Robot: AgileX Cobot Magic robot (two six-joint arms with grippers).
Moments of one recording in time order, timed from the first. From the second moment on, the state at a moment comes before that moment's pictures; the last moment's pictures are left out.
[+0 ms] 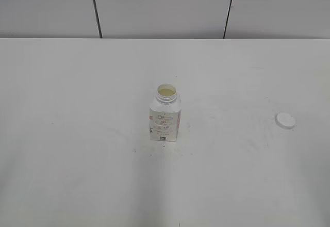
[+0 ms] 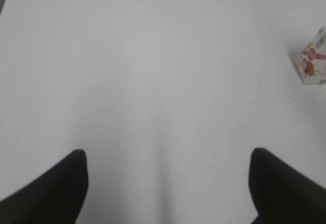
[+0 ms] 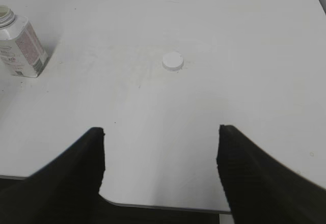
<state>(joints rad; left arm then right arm) -0.13 0.13 -0.53 0.12 1.05 -0.10 0.02 -0.01 -0.51 0.15 1.10 -0.15</state>
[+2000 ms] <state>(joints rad) -0.12 -0.01 -0.52 0.00 1.06 -0.02 0.02 -0.01 -0.51 0.15 1.10 -0.15</state>
